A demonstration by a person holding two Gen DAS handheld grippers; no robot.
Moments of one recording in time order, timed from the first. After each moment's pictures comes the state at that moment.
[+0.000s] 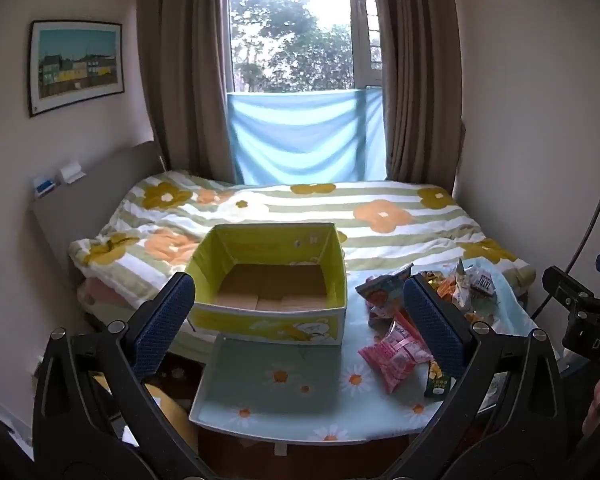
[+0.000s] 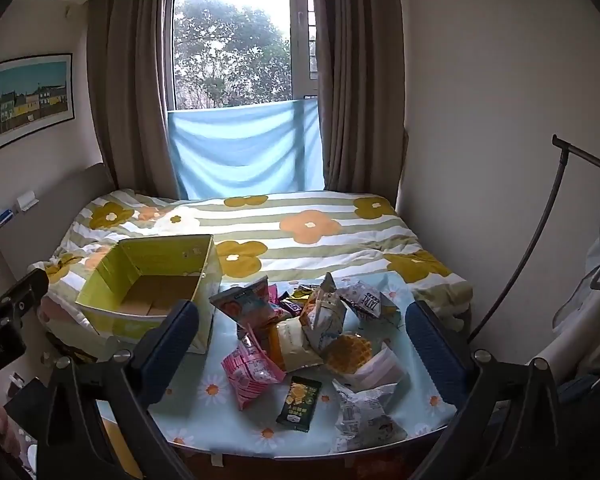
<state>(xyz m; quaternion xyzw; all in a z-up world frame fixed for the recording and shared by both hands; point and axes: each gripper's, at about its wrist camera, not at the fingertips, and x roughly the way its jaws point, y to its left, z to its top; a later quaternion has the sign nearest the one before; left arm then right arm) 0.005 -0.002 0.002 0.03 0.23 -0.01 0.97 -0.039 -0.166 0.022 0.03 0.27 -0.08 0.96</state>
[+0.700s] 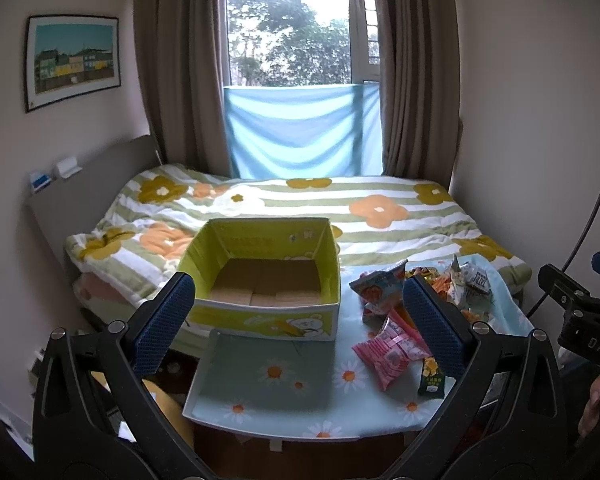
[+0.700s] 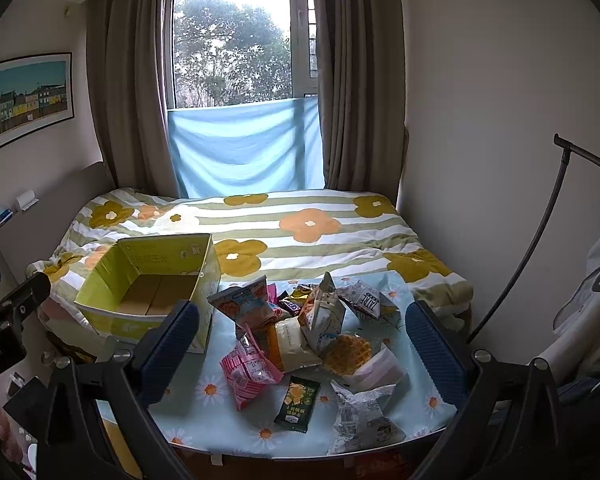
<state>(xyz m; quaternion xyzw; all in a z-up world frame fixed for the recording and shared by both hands) 0.007 -0.002 0.003 0.03 0.24 -0.02 0.97 -0.036 -0.169 0.022 0.03 0.27 -0.08 0.96</state>
